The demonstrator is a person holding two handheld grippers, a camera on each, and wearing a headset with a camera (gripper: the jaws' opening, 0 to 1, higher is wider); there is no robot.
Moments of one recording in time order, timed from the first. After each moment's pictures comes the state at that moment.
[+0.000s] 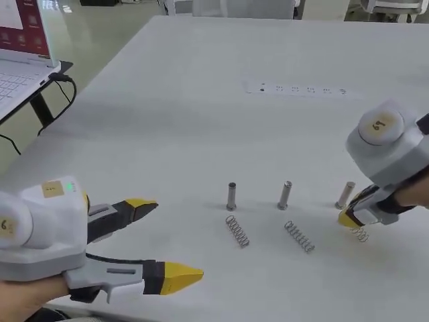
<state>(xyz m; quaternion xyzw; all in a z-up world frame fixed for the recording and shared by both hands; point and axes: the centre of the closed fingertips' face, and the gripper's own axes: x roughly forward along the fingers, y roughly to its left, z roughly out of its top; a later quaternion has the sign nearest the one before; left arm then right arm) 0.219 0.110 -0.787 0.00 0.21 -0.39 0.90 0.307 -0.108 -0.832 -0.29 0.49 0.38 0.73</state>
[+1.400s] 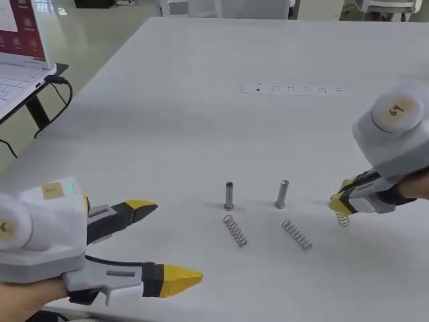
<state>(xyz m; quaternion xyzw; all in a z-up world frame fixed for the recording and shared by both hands) 0.217 0.106 -0.788 0.01 0.22 -0.40 0.89 0.310 -0.090 -0.801 -0.26 0.42 0.40 0.77</state>
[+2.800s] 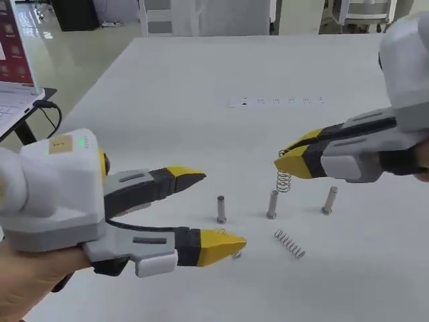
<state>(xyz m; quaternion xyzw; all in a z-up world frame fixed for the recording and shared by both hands) 0.221 0.031 -0.691 0.03 0.12 -0.49 0.86 0.253 -0.006 -0.662 -0.13 0.26 0.50 0.82</state>
